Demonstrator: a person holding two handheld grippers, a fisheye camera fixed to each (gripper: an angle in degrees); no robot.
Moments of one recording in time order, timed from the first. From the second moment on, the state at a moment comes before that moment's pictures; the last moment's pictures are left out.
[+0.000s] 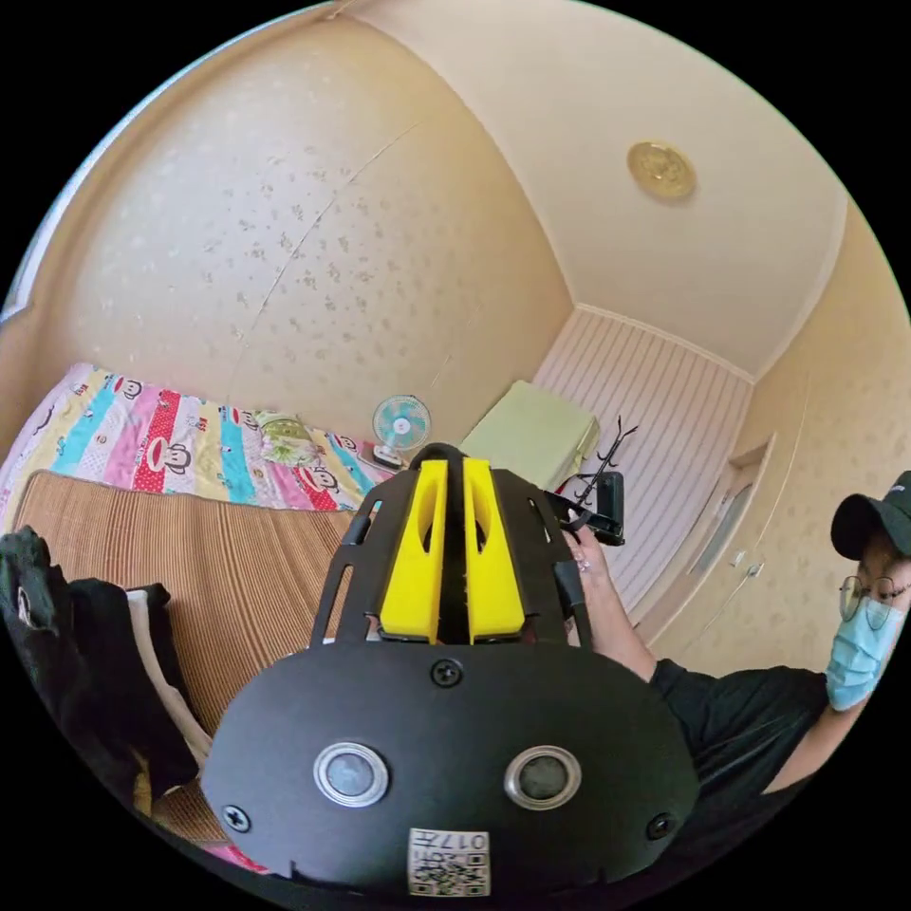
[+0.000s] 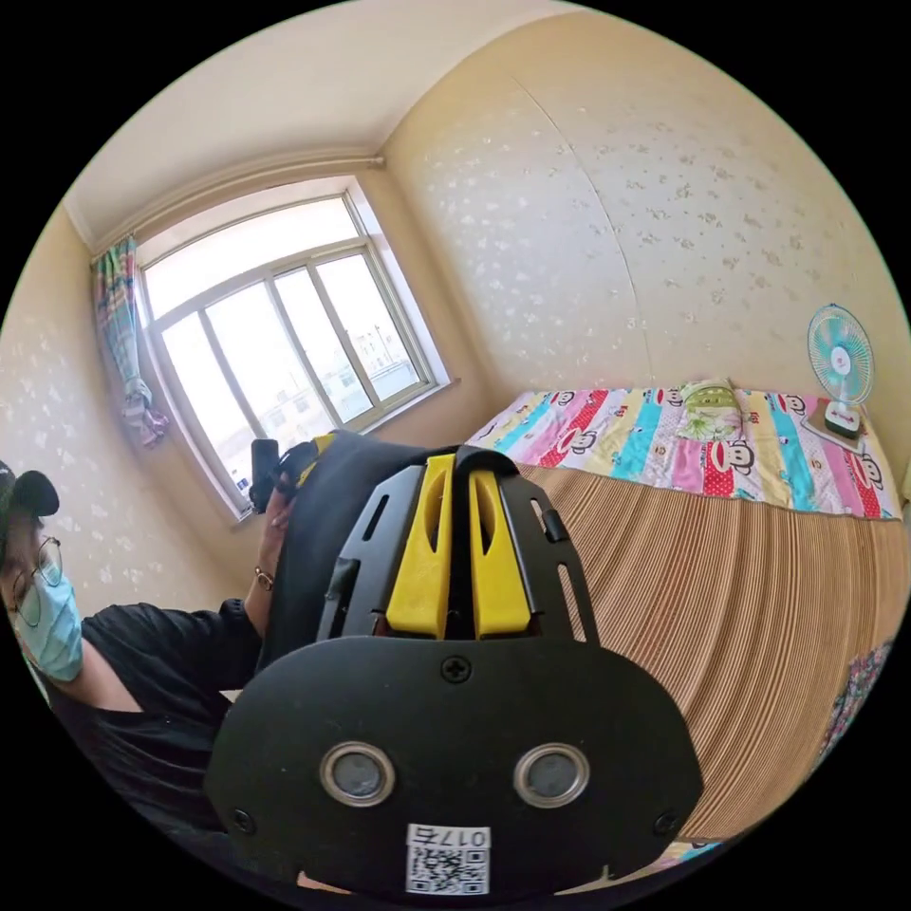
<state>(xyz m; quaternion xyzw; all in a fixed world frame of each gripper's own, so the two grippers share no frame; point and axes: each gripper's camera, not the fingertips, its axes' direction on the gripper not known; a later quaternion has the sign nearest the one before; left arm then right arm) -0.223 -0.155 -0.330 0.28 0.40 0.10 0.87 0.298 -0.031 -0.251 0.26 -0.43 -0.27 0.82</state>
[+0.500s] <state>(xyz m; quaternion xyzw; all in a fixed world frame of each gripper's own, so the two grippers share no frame) -0.190 0.099 -0.087 -0.09 0.41 0.23 0.88 0.360 0.255 0.027 -0.06 -0.42 -0.22 0.88</state>
